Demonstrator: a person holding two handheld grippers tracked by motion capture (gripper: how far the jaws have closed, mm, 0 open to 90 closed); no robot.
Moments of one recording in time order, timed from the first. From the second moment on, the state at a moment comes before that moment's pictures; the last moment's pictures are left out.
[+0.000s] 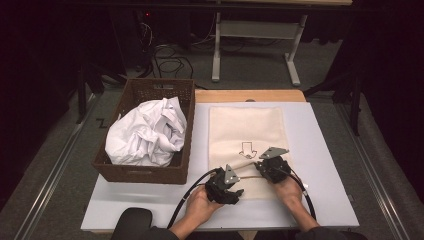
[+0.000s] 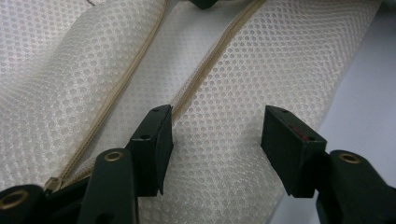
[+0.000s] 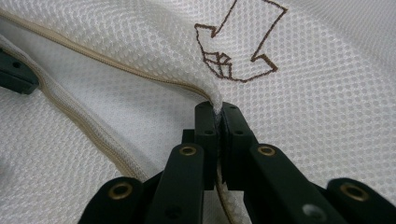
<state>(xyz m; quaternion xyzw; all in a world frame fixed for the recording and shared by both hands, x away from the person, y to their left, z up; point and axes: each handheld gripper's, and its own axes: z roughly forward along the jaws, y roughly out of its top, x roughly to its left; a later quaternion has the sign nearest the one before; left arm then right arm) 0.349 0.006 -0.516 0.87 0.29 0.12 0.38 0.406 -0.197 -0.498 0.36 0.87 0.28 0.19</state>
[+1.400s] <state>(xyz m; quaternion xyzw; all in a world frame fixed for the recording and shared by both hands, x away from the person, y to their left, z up) 0.370 -0.013 -0.499 0.87 0.31 0.11 0.38 0.421 -0.193 -0.430 0.35 0.85 0.35 0.18</state>
